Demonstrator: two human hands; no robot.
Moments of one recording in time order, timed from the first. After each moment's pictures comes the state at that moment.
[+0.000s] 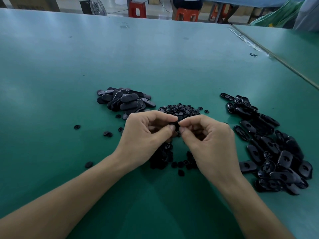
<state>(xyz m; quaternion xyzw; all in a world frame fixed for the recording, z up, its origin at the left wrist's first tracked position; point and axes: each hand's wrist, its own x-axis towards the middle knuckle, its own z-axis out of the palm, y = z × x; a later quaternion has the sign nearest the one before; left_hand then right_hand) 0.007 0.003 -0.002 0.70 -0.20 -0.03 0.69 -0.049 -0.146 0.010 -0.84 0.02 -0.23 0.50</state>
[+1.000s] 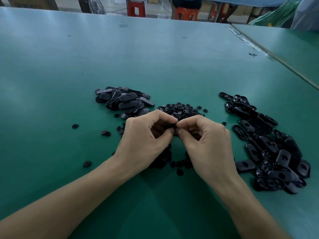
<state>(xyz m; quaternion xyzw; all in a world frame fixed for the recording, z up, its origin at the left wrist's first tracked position) 0.003 0.000 -0.008 0.76 -0.24 0.07 0.59 -0.049 -0.143 0.007 -0.85 0.03 -0.22 0.48</state>
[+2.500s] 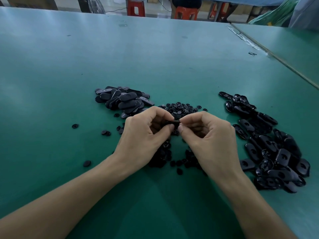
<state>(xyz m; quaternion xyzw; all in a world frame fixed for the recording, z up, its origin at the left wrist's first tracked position) 0.006 0.001 -0.008 0.76 -0.23 0.05 0.60 -0.048 -0.152 0.008 -0.84 0.02 -0.24 0.49</state>
